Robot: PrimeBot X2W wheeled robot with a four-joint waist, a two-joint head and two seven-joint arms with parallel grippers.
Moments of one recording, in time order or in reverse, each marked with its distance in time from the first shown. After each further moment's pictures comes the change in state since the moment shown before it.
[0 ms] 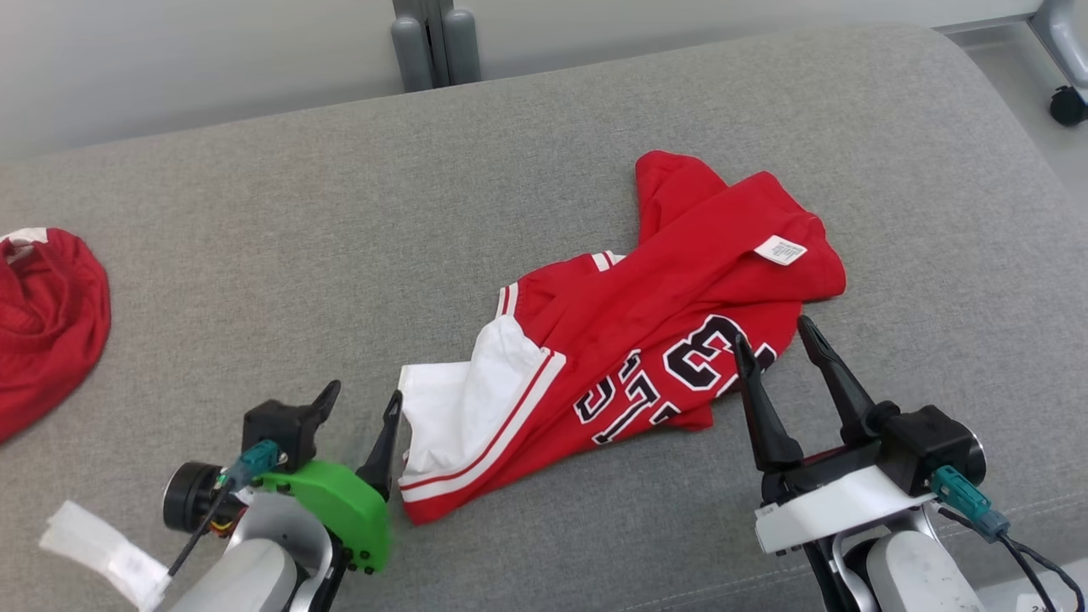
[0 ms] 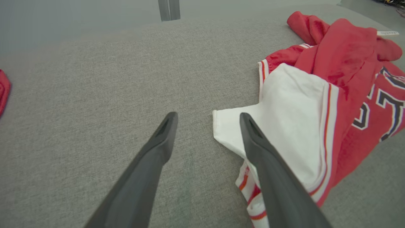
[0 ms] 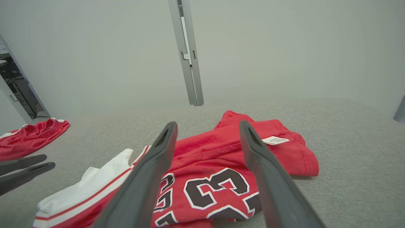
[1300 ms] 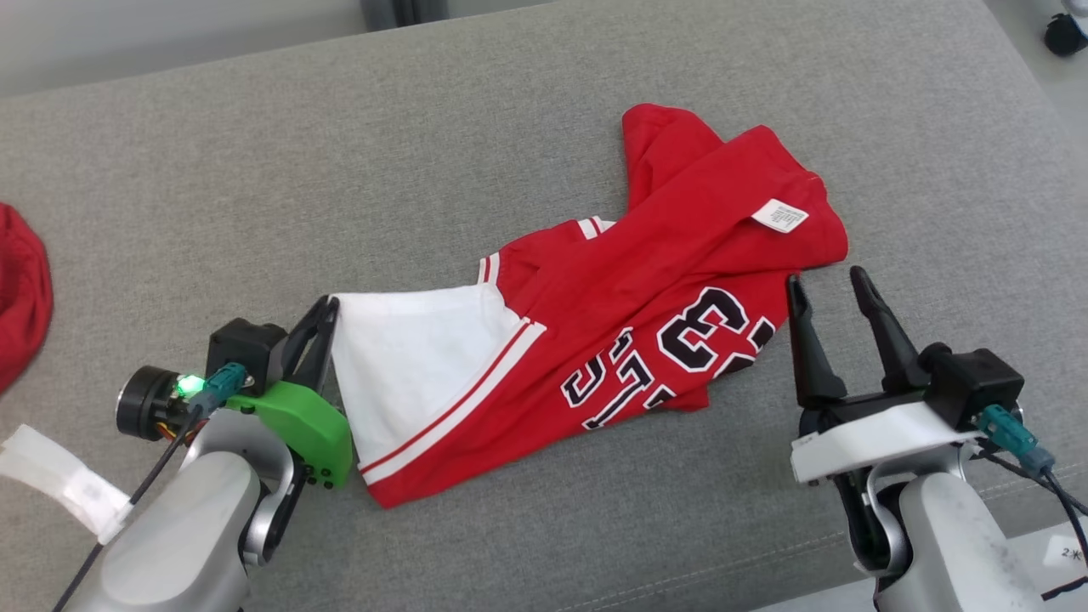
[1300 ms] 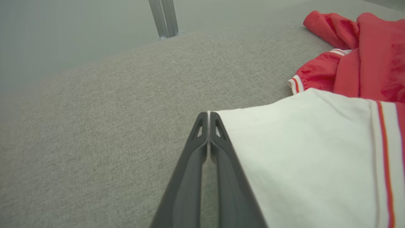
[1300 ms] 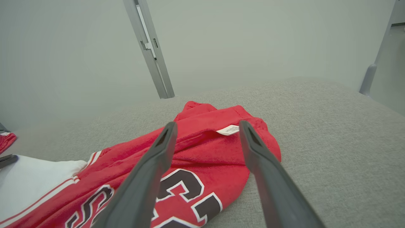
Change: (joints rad) left arm -0.219 0.000 -0.033 0.210 0.051 -0.079 -0.086; right arm -0.112 0.000 -0.090 0.095 0.061 0.000 0.000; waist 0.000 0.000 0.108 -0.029
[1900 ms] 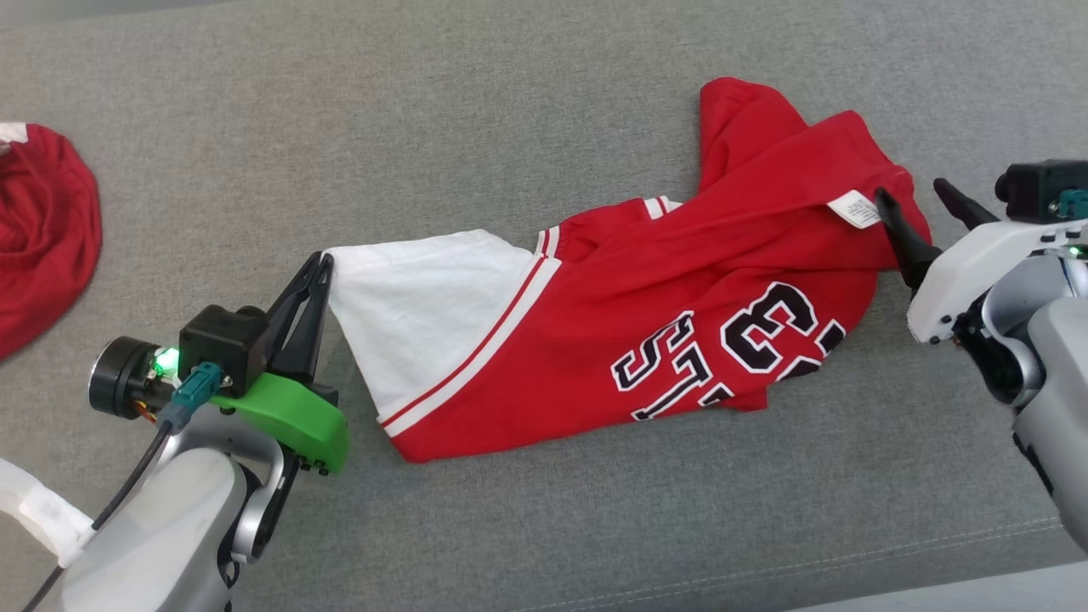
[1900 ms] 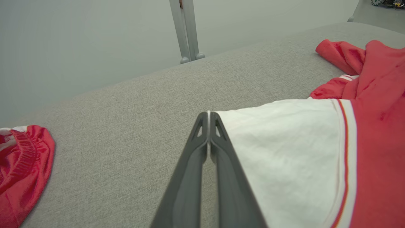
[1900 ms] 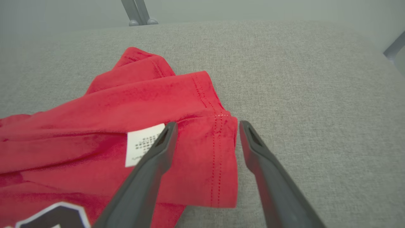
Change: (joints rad) left arm 0.040 0.098 0.027 -0.295 0.024 0.092 0.009; right arm -0.451 -0.386 0.263 0.465 0.359 0.000 0.270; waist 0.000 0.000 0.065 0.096
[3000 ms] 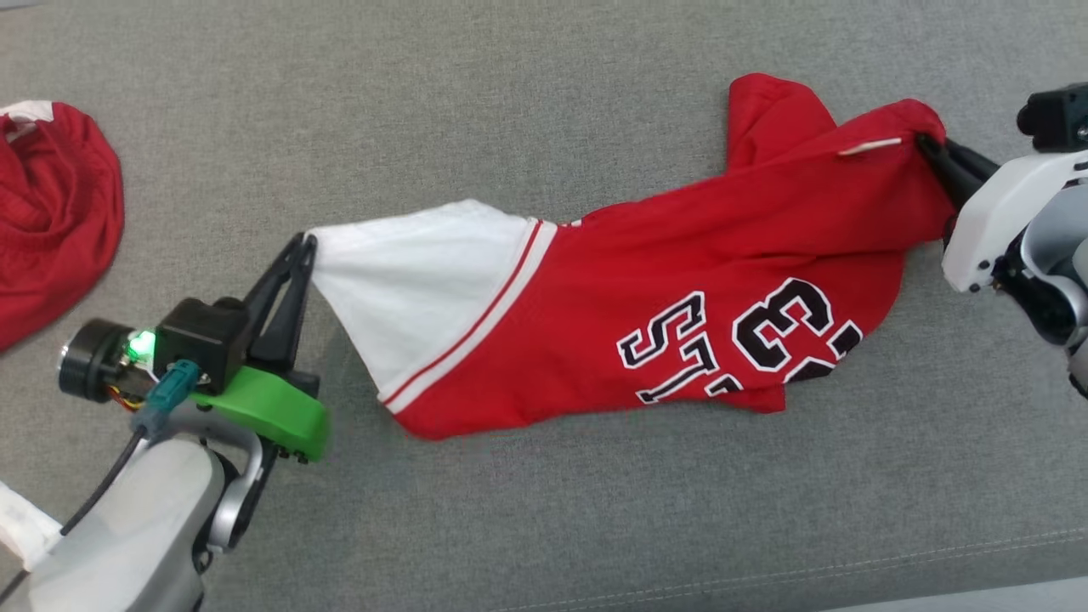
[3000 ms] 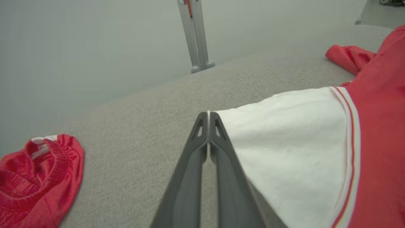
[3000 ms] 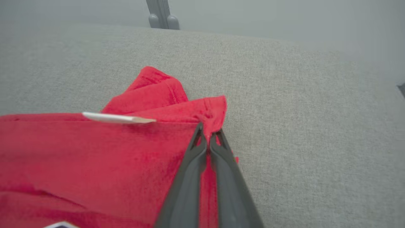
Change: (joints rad) left arm -0.008 0.041 -0.004 -0.044 0.018 0.014 -0.017; right arm -0.203 -0.177 0.344 0.033 0.247 0.000 0.034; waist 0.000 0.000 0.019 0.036
